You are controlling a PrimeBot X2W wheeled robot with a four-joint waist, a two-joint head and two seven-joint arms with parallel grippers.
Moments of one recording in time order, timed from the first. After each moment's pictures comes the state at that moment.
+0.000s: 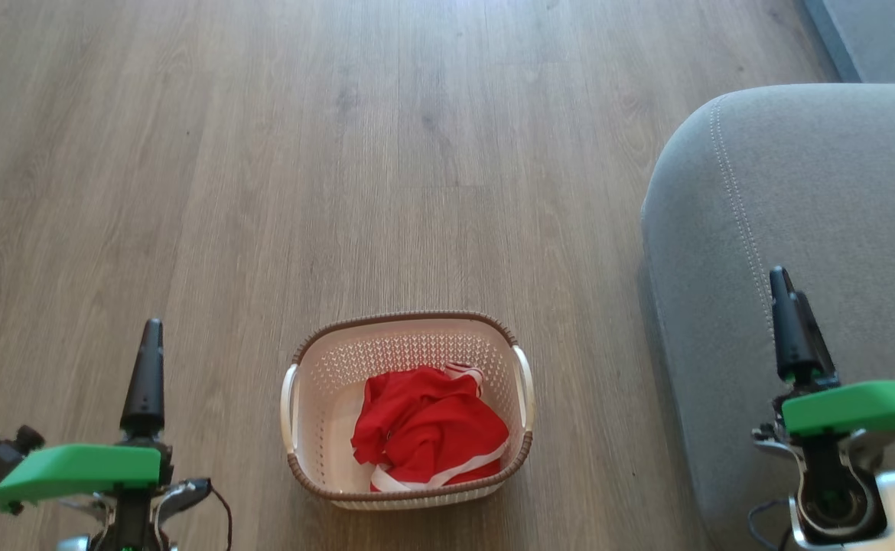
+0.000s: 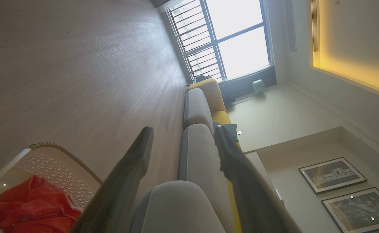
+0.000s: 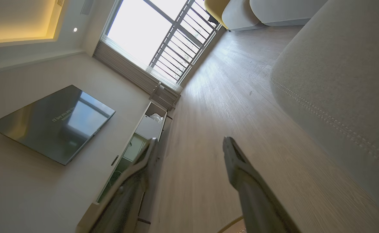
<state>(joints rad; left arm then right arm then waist) -0.03 0.03 0.11 0.17 -1.29 -0.12 -0.03 -0.06 -0.04 -0.11 0.13 1.02 0.13 -0.03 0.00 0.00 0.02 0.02</state>
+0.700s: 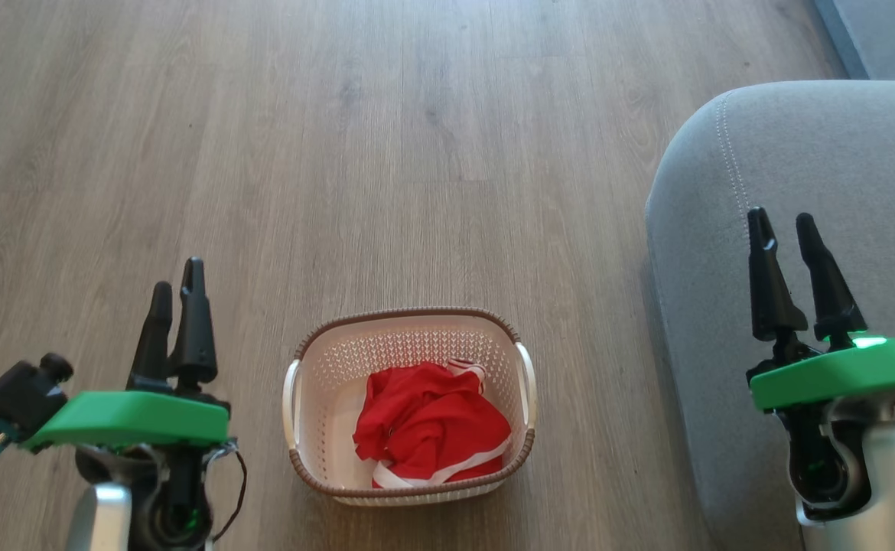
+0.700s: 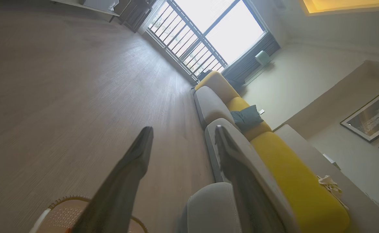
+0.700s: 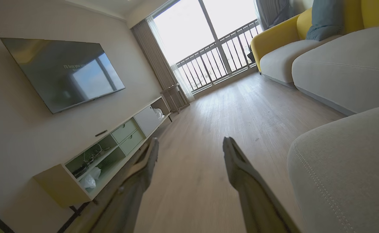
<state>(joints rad) -0.05 0.03 0.00 -0.05 -0.89 0.04 -0.09 -0.12 -0.09 -0.03 -0.01 0.62 0.13 -0.09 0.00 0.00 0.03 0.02</state>
